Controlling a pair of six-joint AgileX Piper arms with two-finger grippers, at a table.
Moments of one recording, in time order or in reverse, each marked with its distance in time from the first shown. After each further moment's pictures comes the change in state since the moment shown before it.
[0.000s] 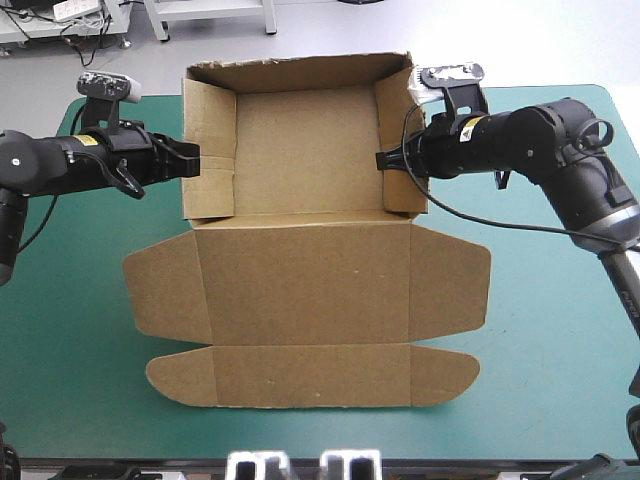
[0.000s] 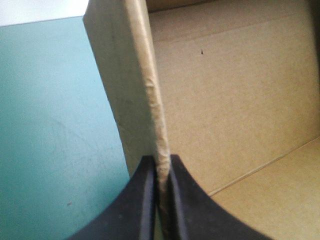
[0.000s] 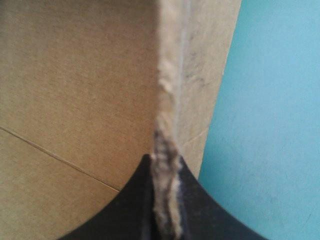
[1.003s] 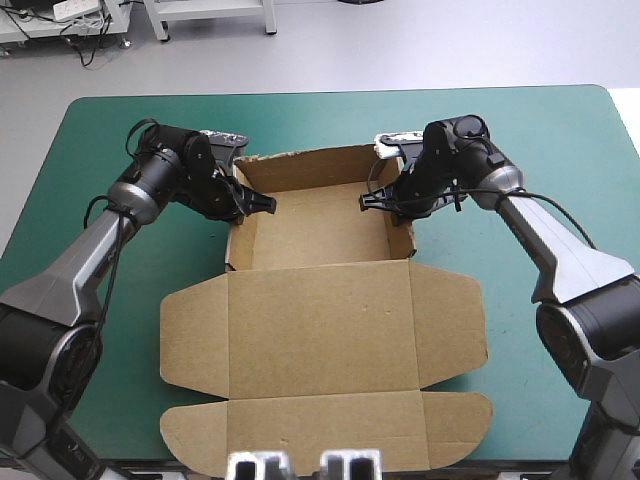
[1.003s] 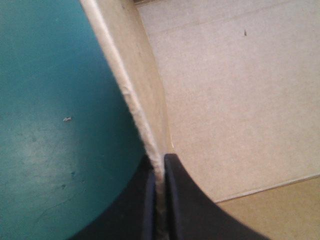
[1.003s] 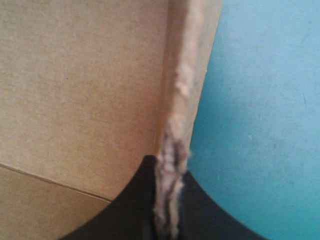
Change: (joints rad) left arm -0.323 0.426 -0.069 0.542 0.103 -0.515; right arm 0.008 0.380 -0.002 -0.082 0.117 0.098
